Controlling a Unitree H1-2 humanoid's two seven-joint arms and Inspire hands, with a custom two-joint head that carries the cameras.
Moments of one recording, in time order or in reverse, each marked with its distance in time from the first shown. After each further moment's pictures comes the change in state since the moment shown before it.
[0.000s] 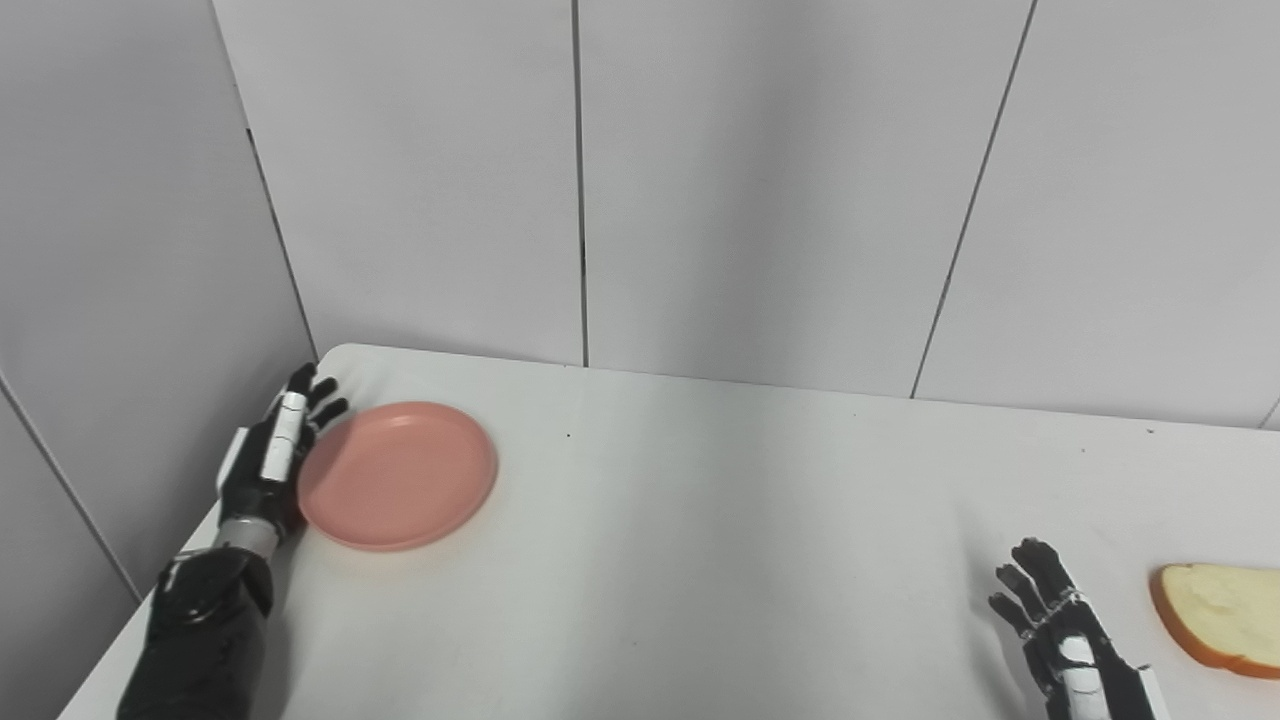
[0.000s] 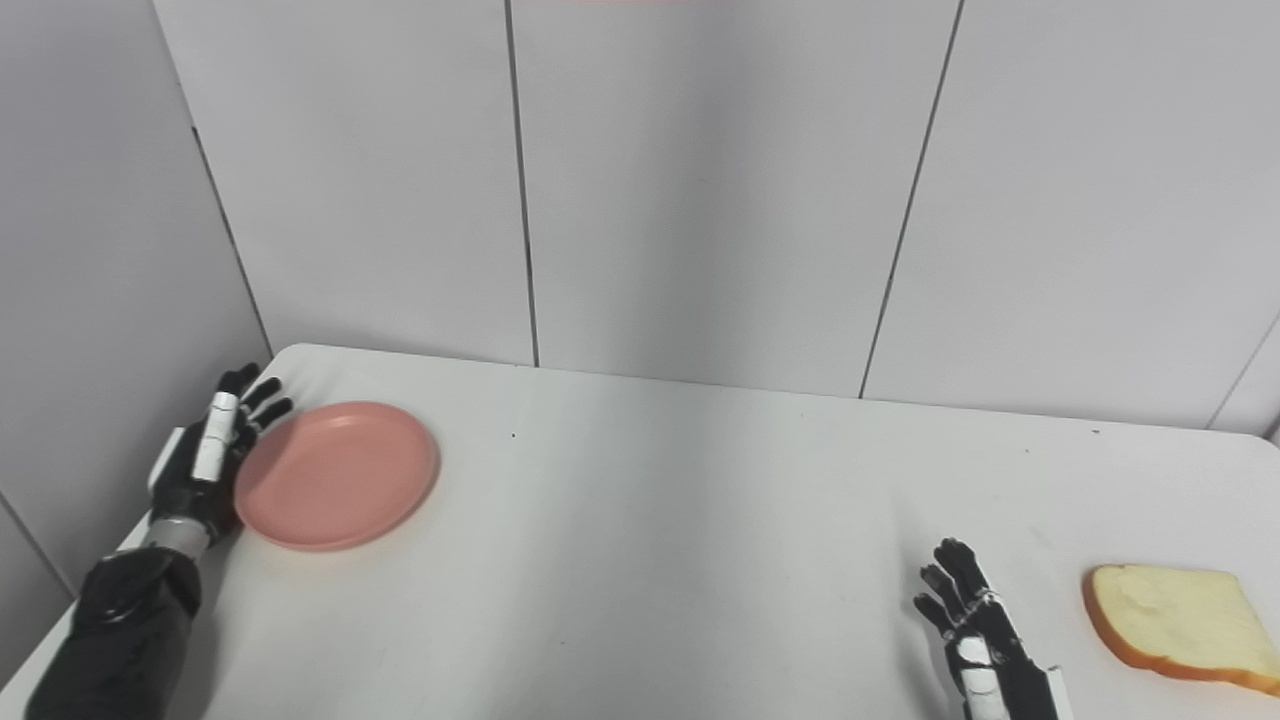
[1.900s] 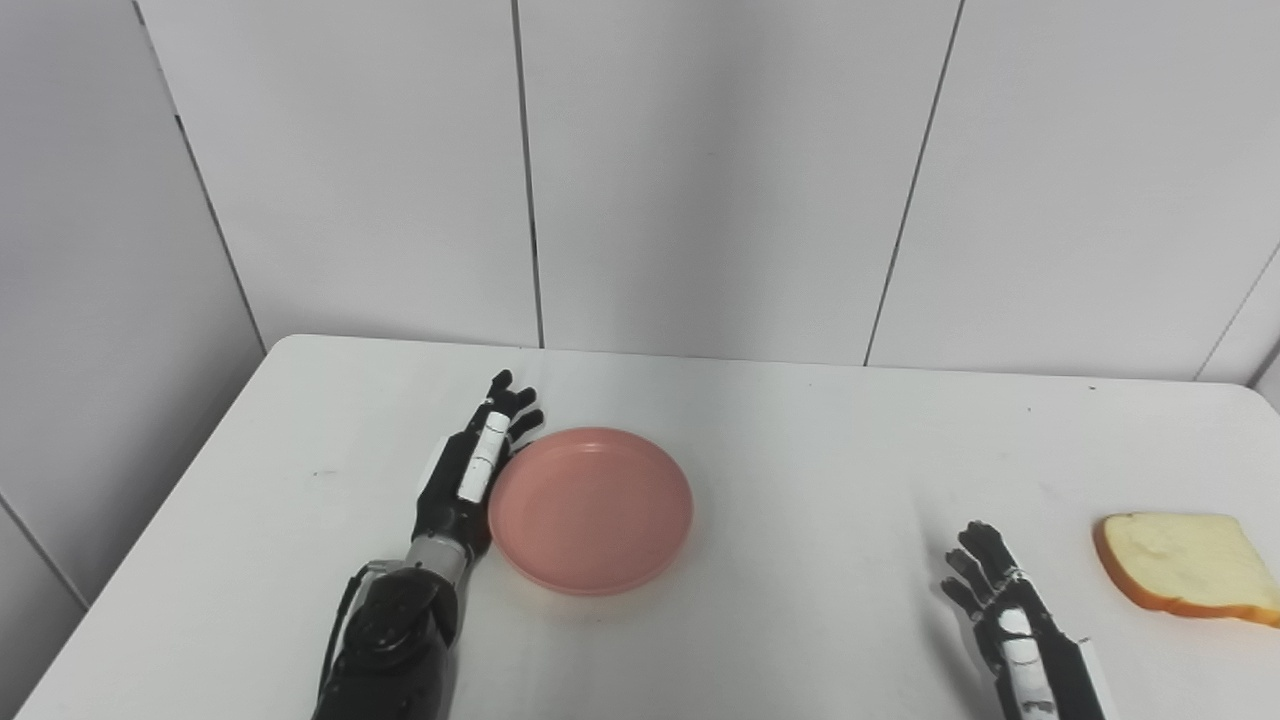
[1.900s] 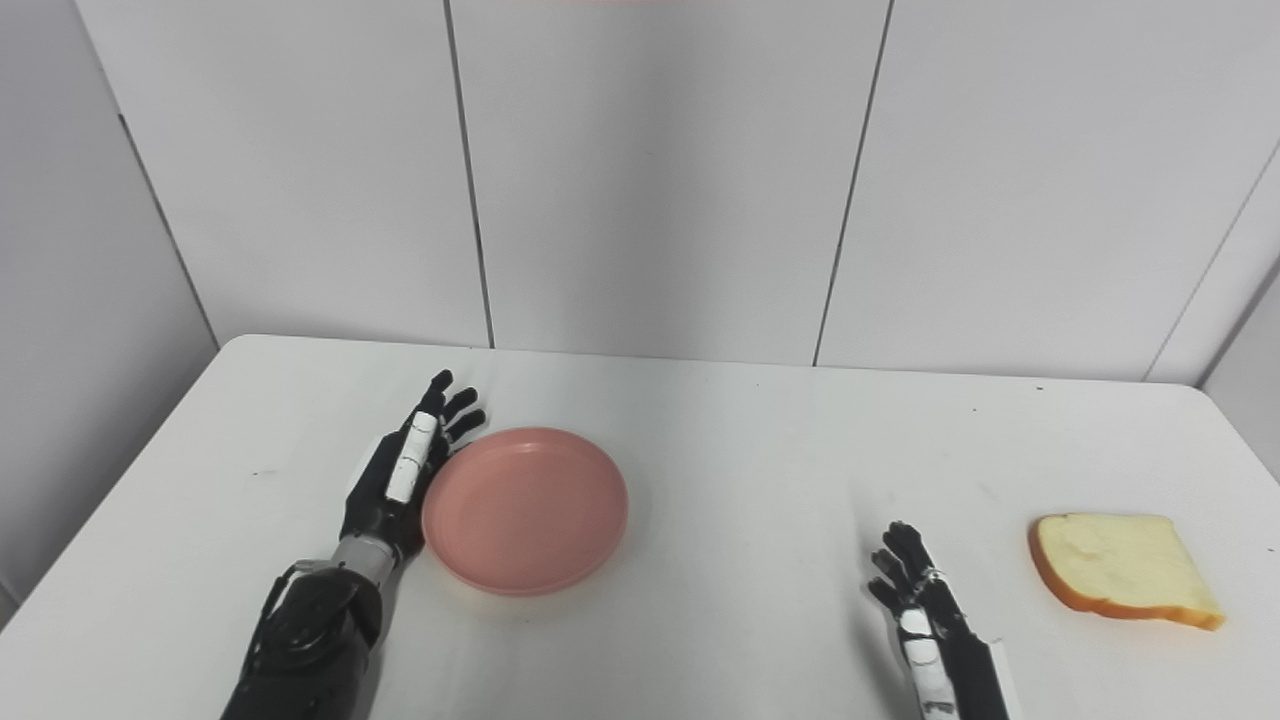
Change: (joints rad) left arm 0.124 -0.349 -0.191 -0.406 0.135 0.188 0.100; right arm 0.048 0.022 0.028 -0.053 -0.040 0.038 -0.035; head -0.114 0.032
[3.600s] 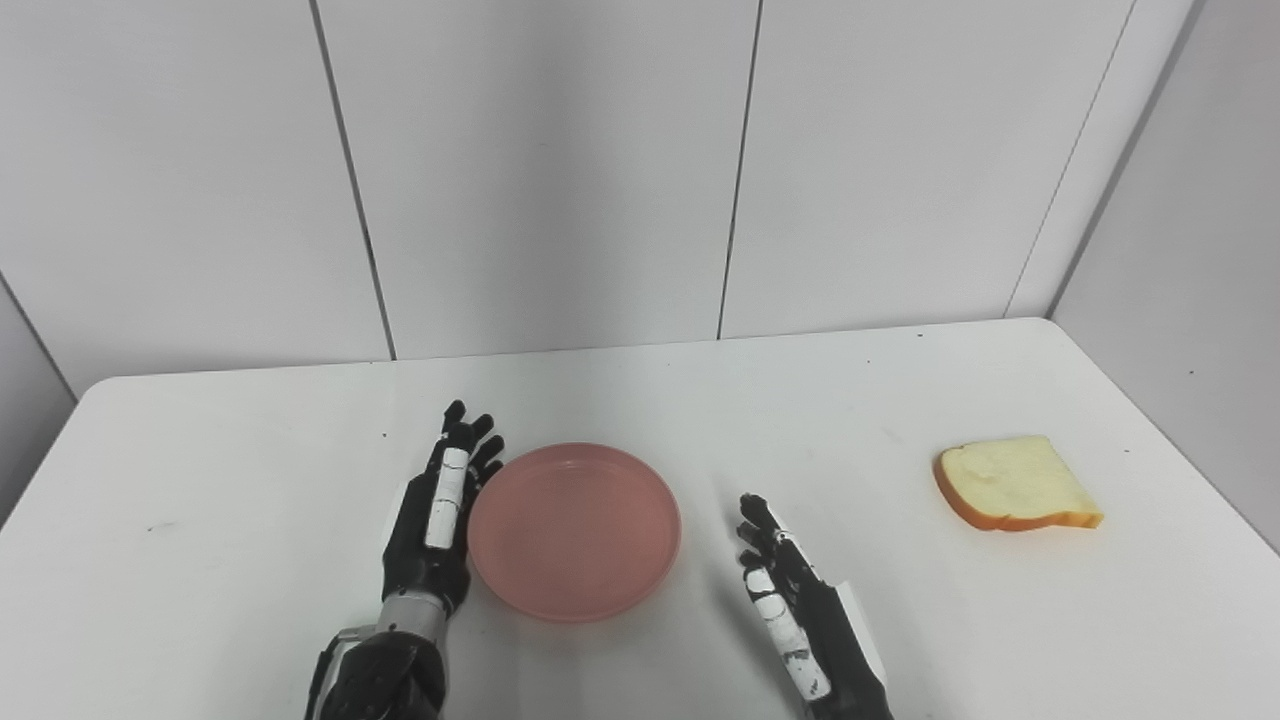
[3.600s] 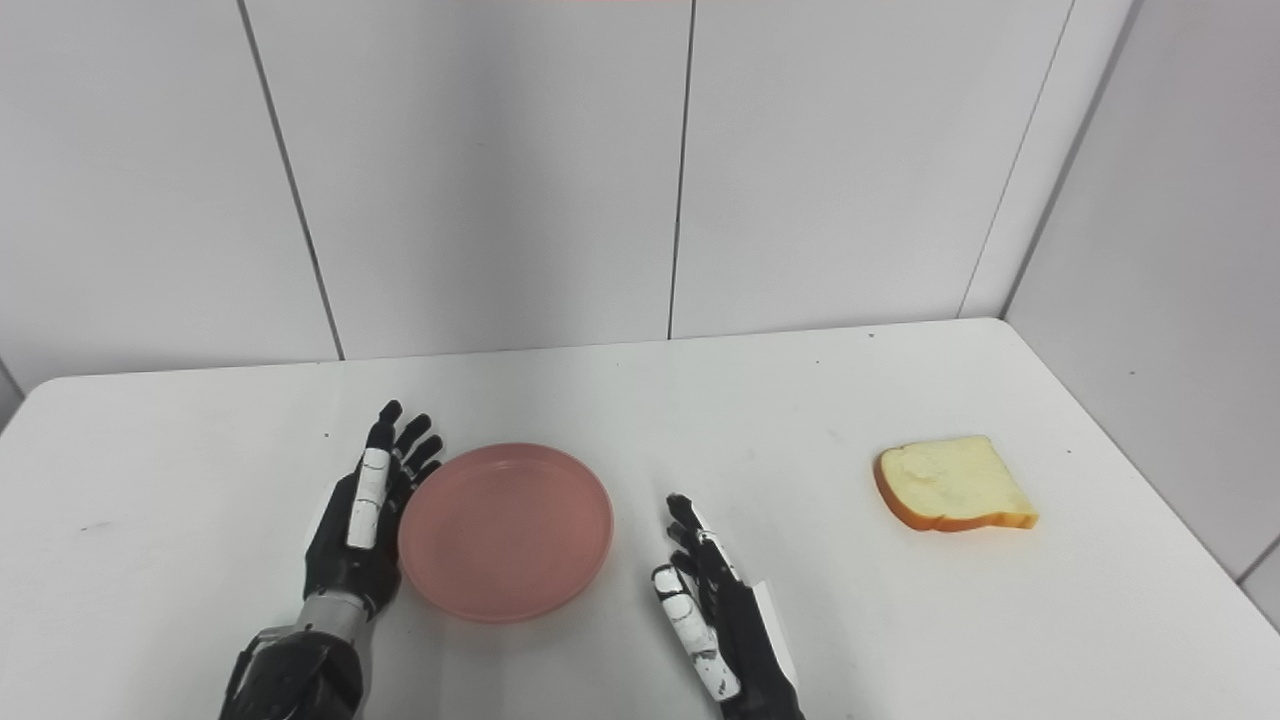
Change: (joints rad) left arm 0.055 -0.148 -0.071 -0.086 0.020 0.053 0.048; right arm 0.002 0.050 0.188 -0.022 -0.285 0.041 -0.169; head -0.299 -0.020
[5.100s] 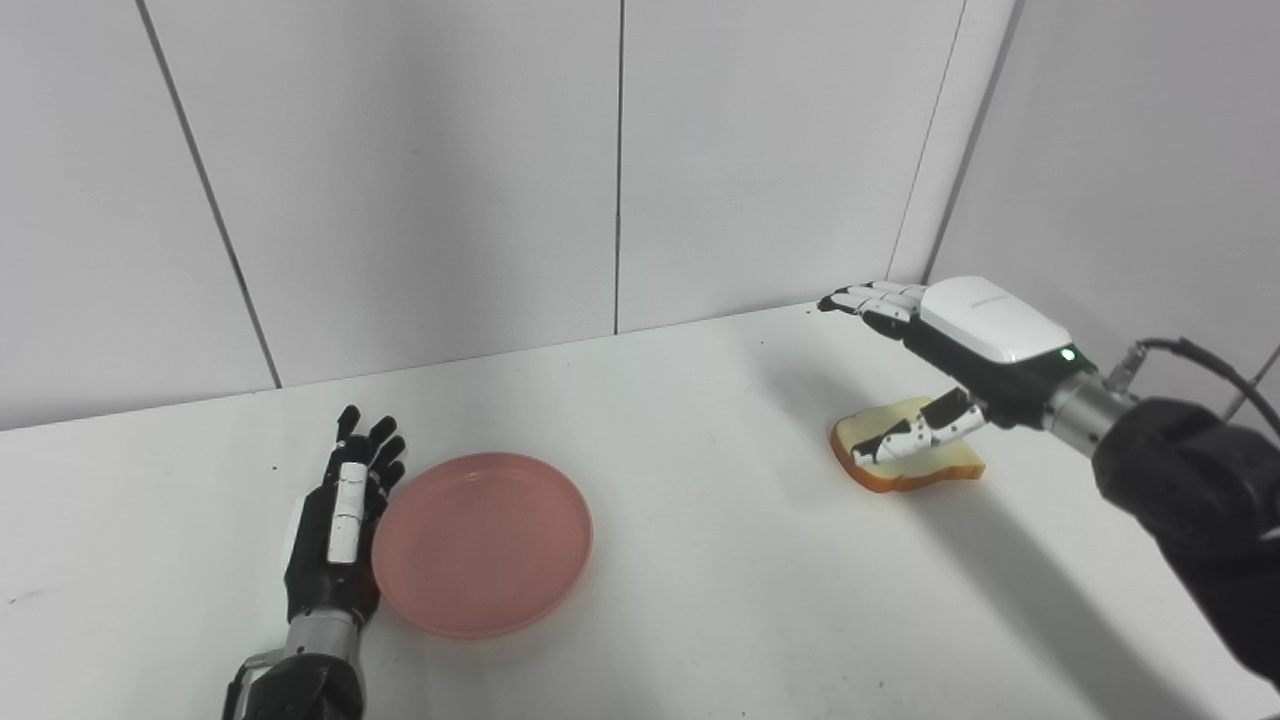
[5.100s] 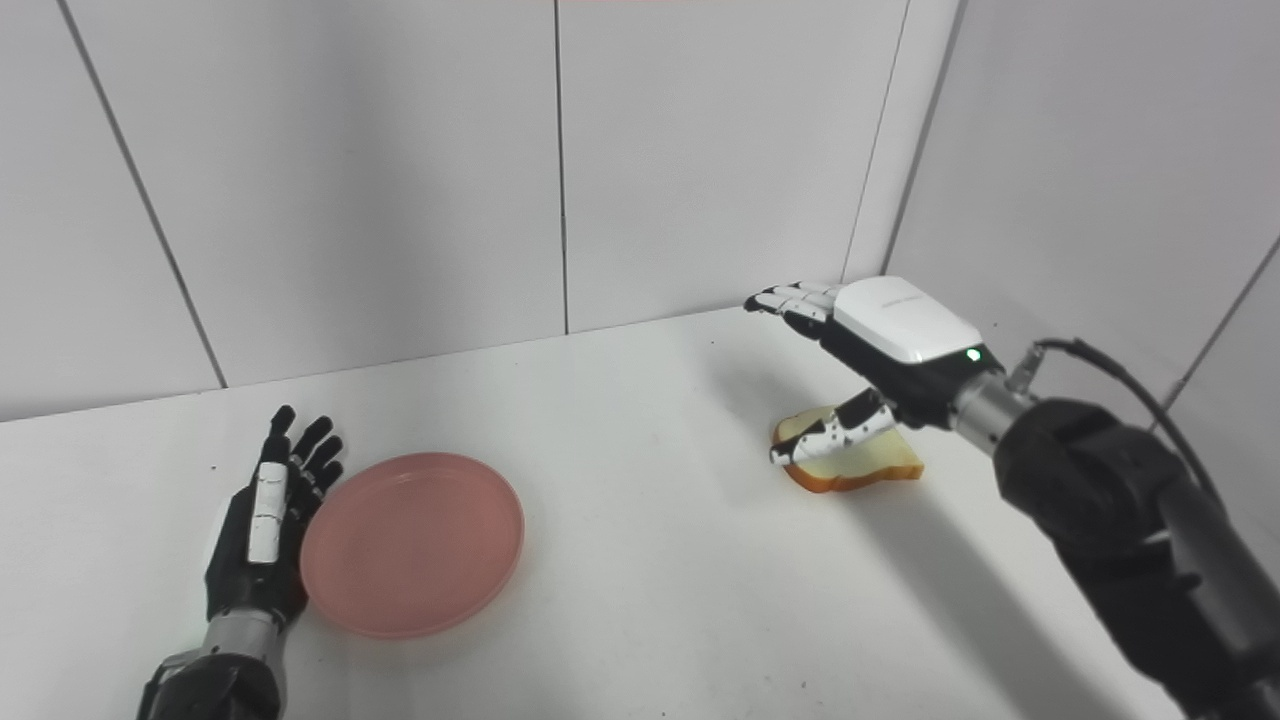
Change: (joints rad) left arm -0.067 0.008 0.045 0.155 -0.011 -0.133 -0.039; right arm -0.377 -0.904 -0.268 -0.171 -0.394 0.262 0.684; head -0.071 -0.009
